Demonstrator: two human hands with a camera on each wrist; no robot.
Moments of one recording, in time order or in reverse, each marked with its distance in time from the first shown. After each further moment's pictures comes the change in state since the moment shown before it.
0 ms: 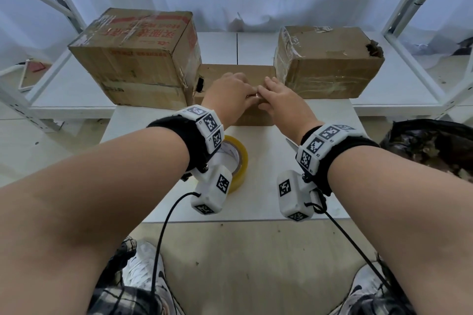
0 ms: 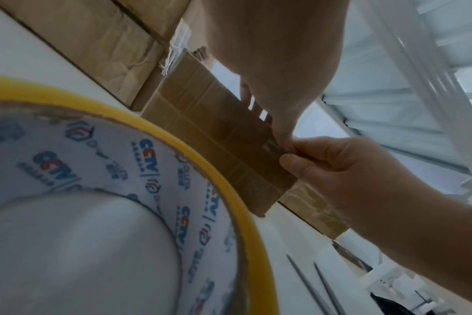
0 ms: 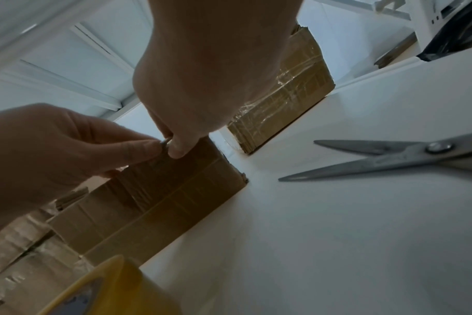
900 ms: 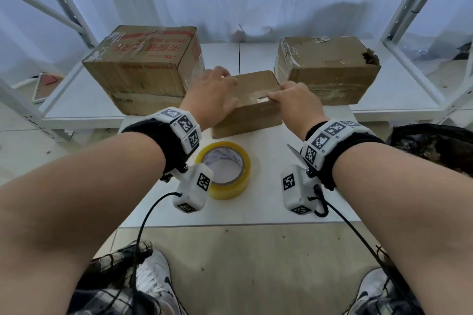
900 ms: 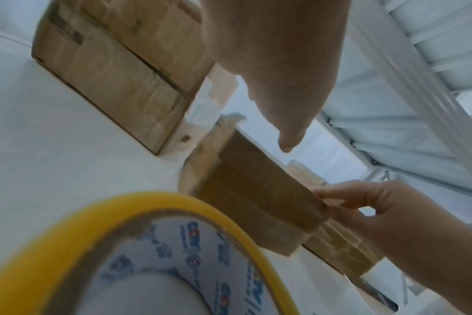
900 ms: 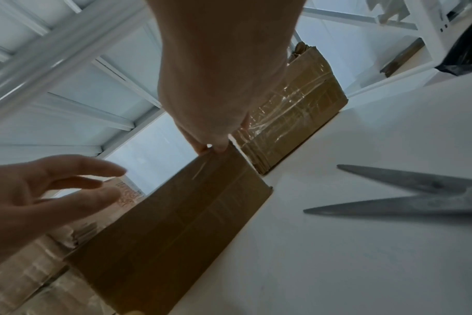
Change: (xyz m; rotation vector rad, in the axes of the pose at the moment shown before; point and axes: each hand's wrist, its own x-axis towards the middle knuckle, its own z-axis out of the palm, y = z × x) left_hand -0.015 -0.030 -0.022 0.066 0.090 -0.049; right_hand -0.001 0.000 -0.027 -0.154 0.017 0.123
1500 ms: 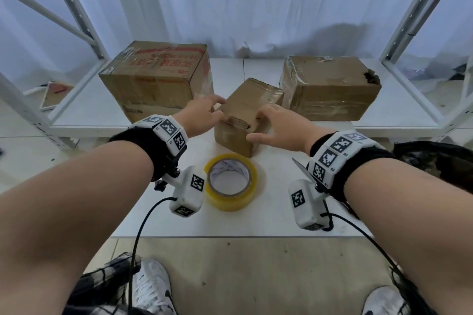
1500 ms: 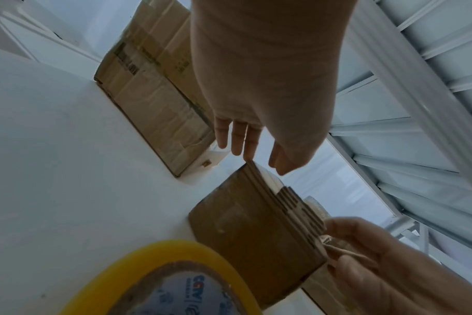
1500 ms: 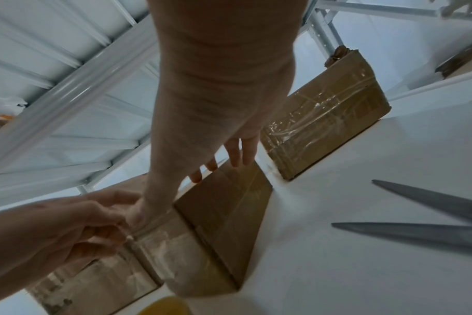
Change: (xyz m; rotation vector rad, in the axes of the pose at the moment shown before) left_hand -0.009 -0.032 -0.008 -0.499 -0.307 -0.335; right_hand -0.001 -0.021 -0.010 0.231 -0.252 -0.183
